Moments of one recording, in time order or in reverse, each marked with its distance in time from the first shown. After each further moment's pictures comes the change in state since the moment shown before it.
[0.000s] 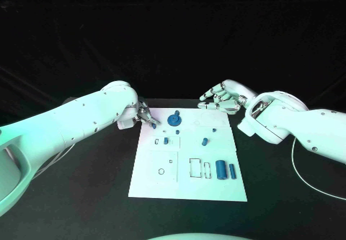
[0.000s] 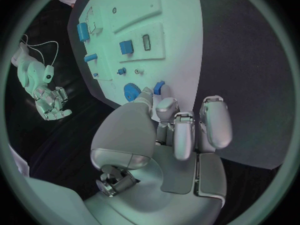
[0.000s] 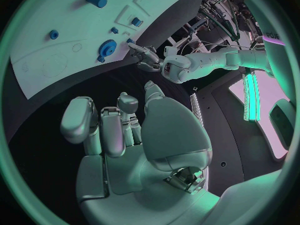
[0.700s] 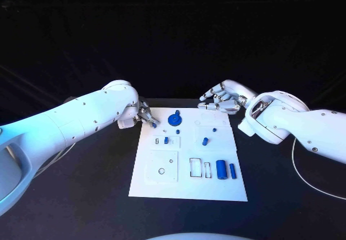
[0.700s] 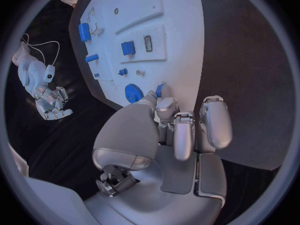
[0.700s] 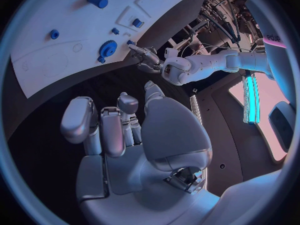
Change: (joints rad) left arm 0.002 0.002 0.001 -0.002 0.007 0.021 -0.003; left_hand 0.124 0.014 0.138 -0.065 -0.002 -0.016 -0.014 0.008 0.001 -0.006 -0.013 -0.003 -0.007 0.001 -0.013 0.000 0.000 0.000 0.002 -0.006 0.000 0.003; right arm 0.000 0.002 0.000 0.005 -0.025 0.002 -0.009; right_hand 0.000 0.000 0.000 0.000 0.004 0.000 0.000 0.000 0.000 0.000 0.000 0.007 0.004 0.000 0.000 0.000 0.000 0.000 0.000 0.000 0.000 0.000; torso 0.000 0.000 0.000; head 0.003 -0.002
